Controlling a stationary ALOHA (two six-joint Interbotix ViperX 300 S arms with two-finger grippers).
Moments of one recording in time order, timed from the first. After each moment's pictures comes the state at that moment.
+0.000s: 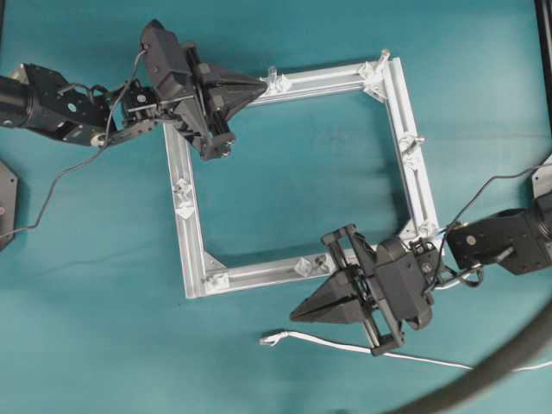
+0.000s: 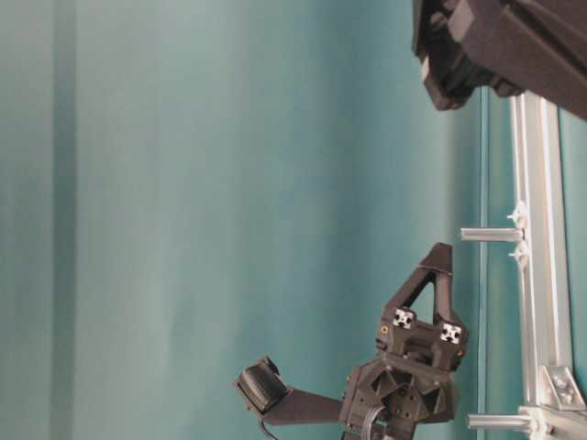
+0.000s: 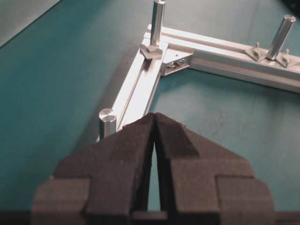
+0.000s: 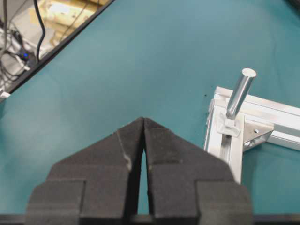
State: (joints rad) left arm 0.28 0.16 0.84 -0.11 -0.78 -0.03; right arm 0.28 0.16 0.84 -0.11 -0.78 -0.04
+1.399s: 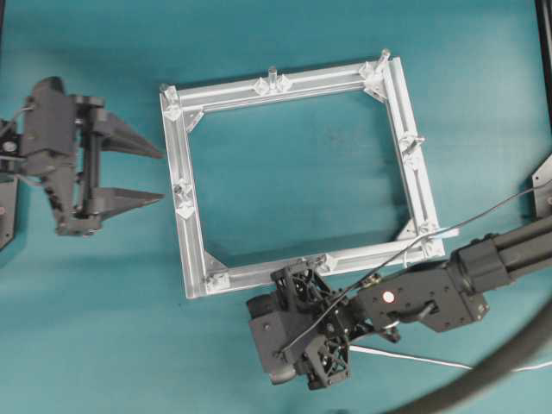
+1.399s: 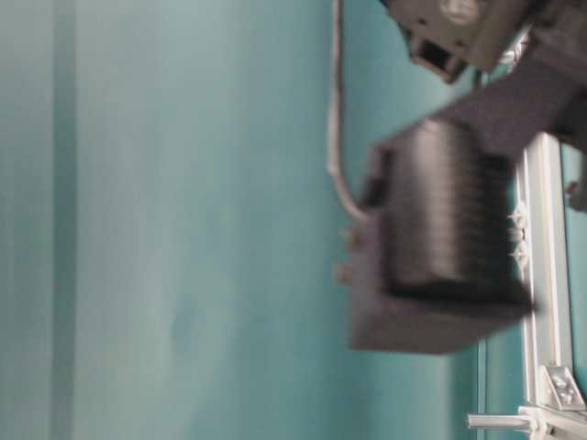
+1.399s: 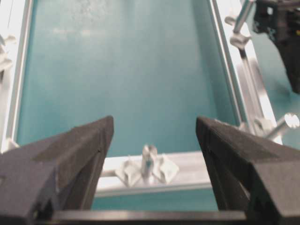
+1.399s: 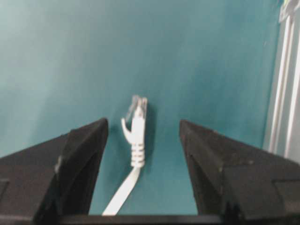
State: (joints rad) left arm 0.04 -0.61 1.12 -0.06 -0.03 0.02; right arm 0.35 0.37 0.35 -0.11 0.20 0.17
